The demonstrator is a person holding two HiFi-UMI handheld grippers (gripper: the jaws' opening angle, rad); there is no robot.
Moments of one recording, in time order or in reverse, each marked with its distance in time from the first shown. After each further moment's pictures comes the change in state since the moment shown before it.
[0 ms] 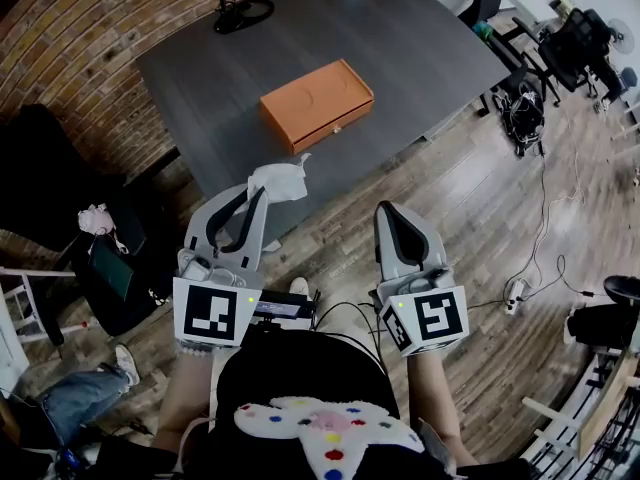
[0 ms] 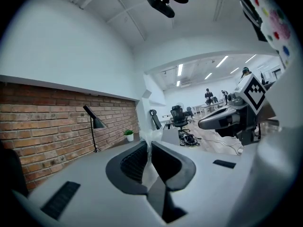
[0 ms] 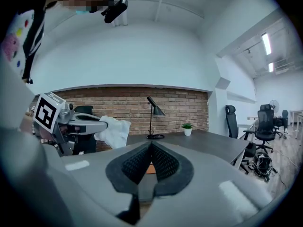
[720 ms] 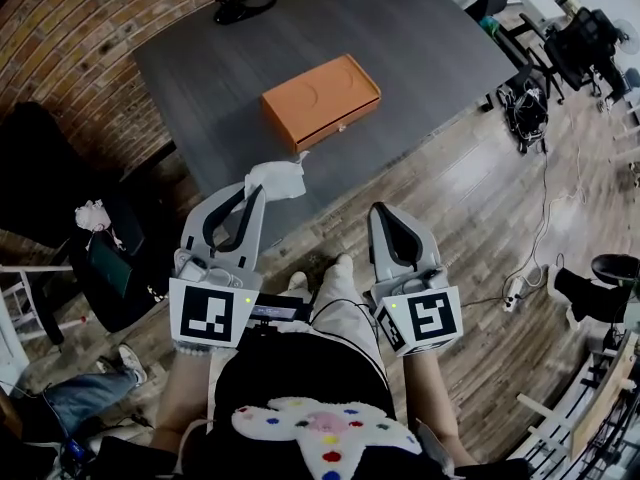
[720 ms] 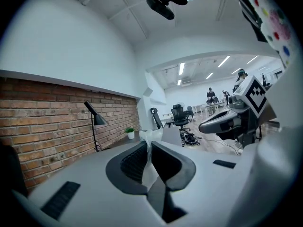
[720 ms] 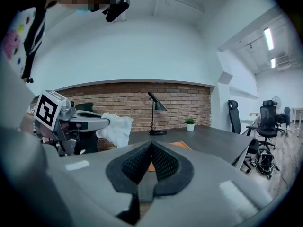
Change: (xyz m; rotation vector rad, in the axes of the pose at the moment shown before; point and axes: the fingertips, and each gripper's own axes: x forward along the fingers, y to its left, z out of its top) left arm 0.016 0.018 -0.014 -0.025 0.020 0.004; right arm 0.029 0.005 -0.017 0.012 0.049 0.024
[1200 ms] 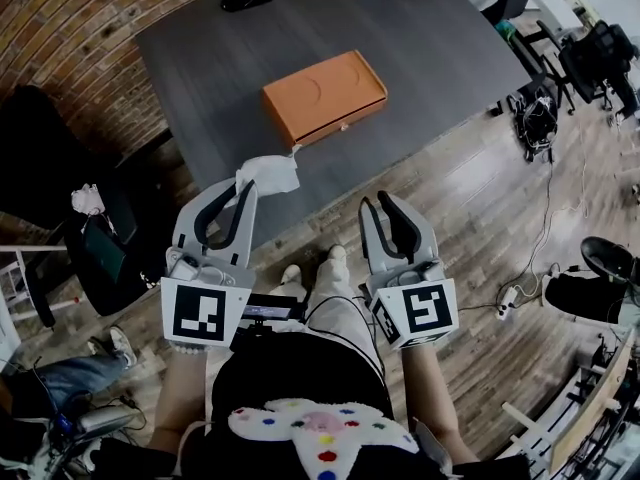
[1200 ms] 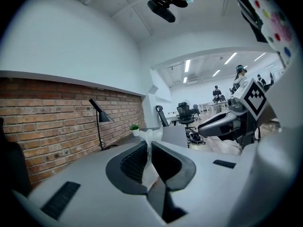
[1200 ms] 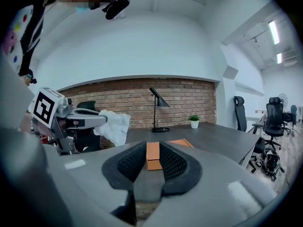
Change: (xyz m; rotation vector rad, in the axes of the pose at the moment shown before) left arm 0.018 0.003 -0.008 -0.033 0.032 0.077; right arm 0.028 -0.023 -0.012 0.003 0.032 0.062
